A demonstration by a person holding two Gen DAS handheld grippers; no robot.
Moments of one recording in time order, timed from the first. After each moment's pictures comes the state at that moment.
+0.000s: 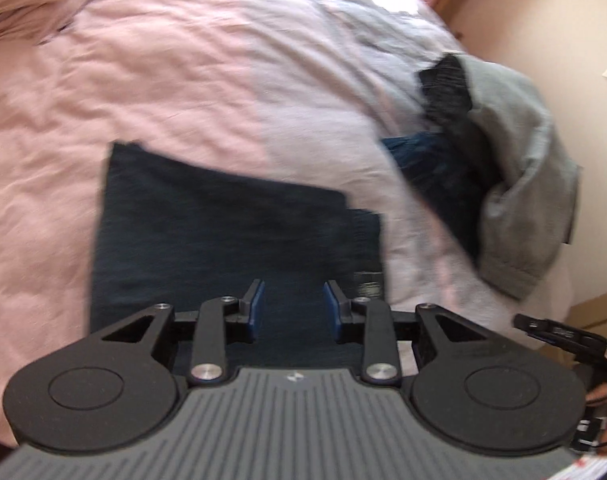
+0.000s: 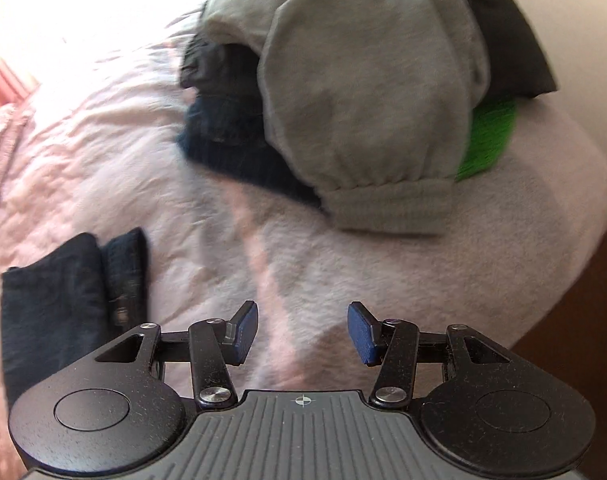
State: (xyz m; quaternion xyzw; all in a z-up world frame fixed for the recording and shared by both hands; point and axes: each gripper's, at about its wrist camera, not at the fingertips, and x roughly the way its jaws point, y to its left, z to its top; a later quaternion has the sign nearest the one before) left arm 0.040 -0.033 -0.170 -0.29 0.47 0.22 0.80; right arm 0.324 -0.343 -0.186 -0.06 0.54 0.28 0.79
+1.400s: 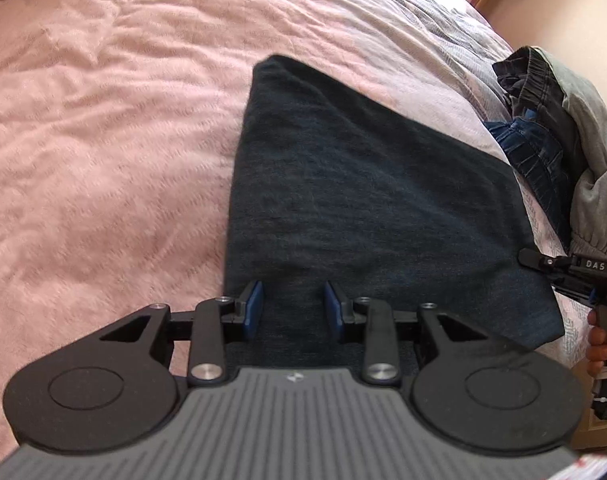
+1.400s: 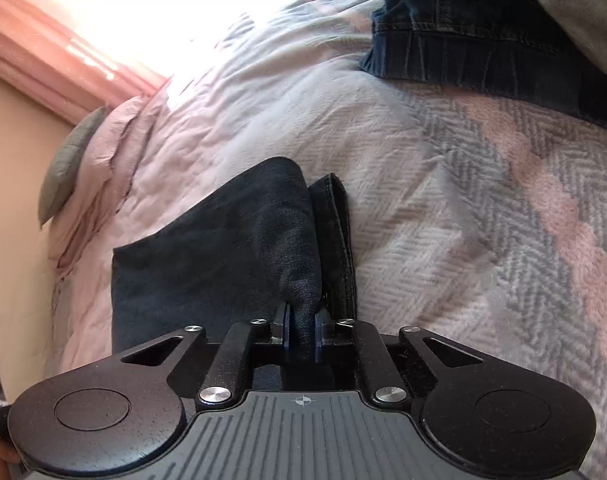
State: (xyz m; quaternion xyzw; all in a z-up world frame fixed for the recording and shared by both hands) left arm -0.032 0.040 -0.285 -0.28 0.45 0.23 0.81; right arm 0.297 -0.228 -0.290 0.06 0.56 0.44 0.70
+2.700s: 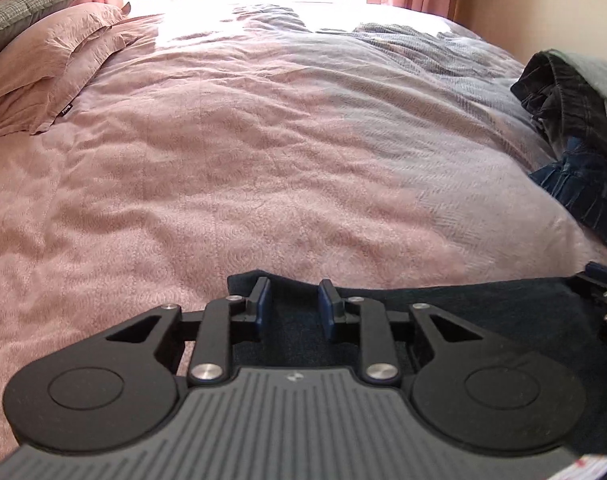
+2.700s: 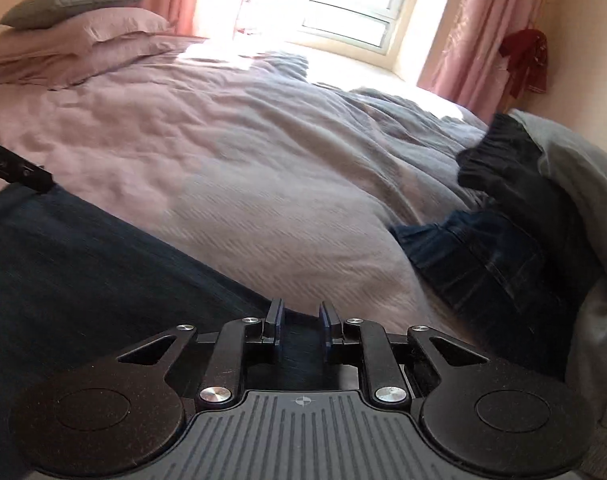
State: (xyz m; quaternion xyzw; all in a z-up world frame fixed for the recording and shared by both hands) left arm 0.101 0.097 -0.321 -0.12 0.41 0.25 0.87; right arm 0.242 -0.124 -0.309 -0.27 0.27 0.42 0.83
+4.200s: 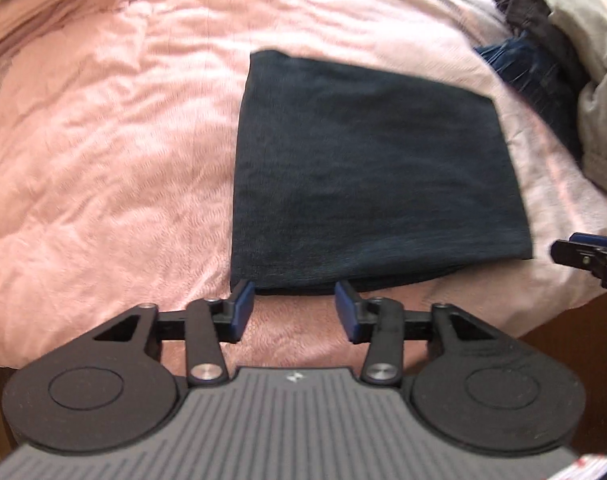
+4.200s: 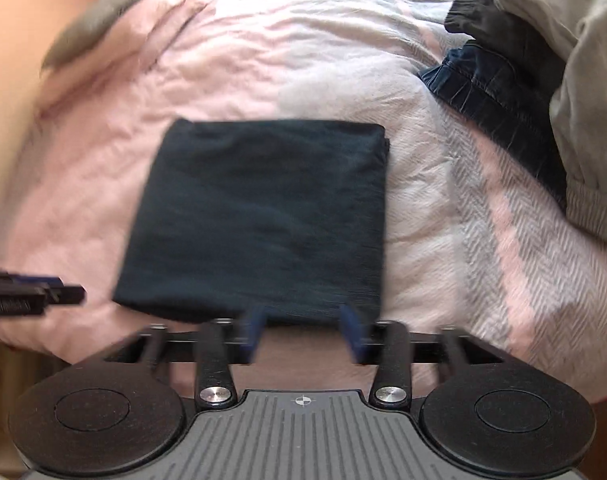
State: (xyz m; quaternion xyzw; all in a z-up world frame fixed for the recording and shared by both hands) left arm -0.040 -0.072 -0.185 -0.19 0.56 0.29 0.75; right arm 0.188 -0.261 -0.182 -0.15 0.53 0.48 0.68
